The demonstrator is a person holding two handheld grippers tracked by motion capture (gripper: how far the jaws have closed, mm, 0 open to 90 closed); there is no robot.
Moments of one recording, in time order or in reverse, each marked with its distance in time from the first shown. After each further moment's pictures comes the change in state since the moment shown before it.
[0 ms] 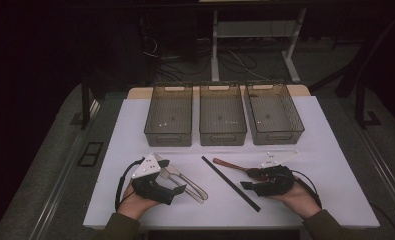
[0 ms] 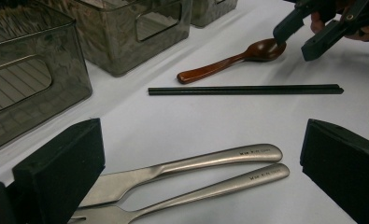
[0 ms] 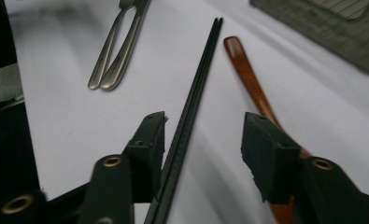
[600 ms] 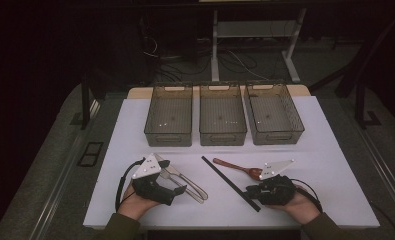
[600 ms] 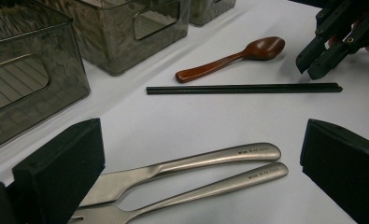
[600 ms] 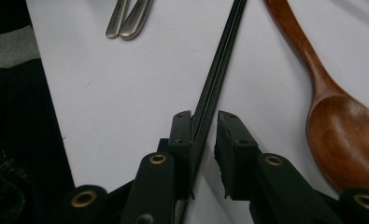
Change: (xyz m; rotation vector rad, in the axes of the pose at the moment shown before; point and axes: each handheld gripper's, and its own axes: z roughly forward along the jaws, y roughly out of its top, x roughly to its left) left arm -0.001 0.000 0.001 0.006 -0.003 0.006; right arm 0.012 -0.017 0.001 0.117 0.035 -0.022
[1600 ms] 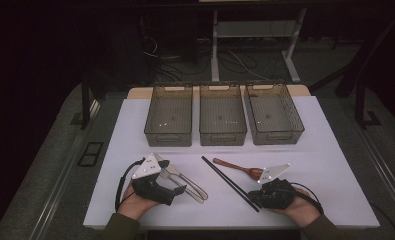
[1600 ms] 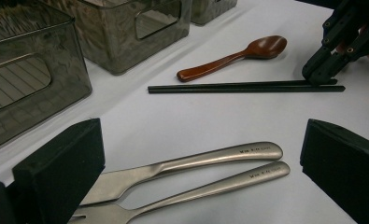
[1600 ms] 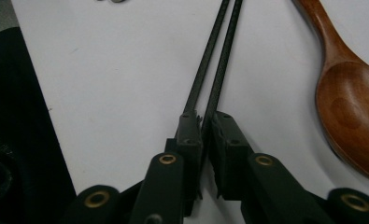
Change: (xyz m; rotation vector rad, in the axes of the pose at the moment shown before) left arm 0.000 0.000 -0.001 0.004 0.007 0.005; right arm 0.005 -0.006 0.004 0.086 -0.046 -0.012
